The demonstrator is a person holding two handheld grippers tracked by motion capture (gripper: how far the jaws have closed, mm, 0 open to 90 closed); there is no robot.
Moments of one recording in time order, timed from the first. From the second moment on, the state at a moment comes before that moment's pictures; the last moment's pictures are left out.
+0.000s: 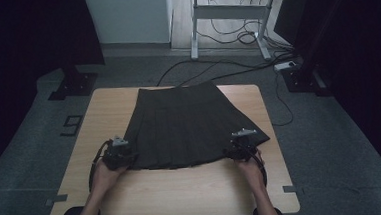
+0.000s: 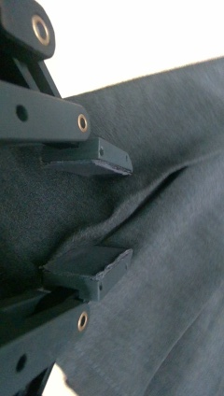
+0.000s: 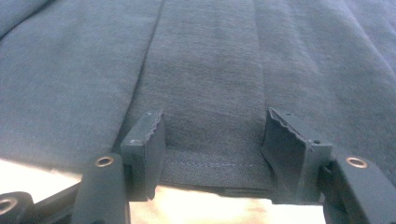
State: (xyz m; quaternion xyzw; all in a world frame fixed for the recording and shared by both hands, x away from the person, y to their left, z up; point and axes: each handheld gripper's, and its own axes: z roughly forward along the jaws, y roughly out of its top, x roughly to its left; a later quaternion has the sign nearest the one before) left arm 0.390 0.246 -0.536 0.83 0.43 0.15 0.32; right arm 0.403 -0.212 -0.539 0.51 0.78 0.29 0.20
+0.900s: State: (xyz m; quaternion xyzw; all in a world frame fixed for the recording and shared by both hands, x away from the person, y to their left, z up) left arm 0.447 0.225 -0.503 0.82 0.42 0.14 0.35; right arm 0.443 -0.221 -0.515 0.52 0.77 0.32 0.18
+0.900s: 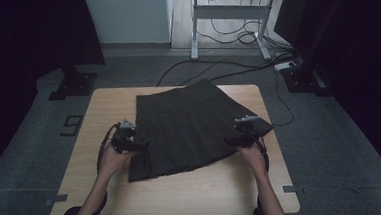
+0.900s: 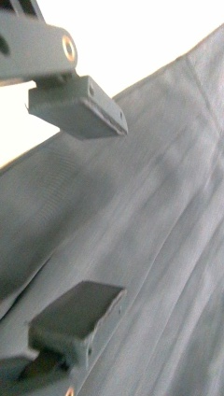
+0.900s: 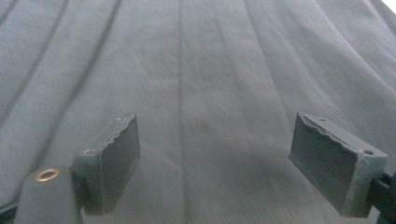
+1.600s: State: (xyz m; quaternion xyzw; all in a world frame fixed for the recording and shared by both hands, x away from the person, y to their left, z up) left arm 0.450 0.217 -0.540 0.83 0.43 0.16 0.32; right arm 0.452 -0.207 -0.538 0.54 0.78 0.27 0.18
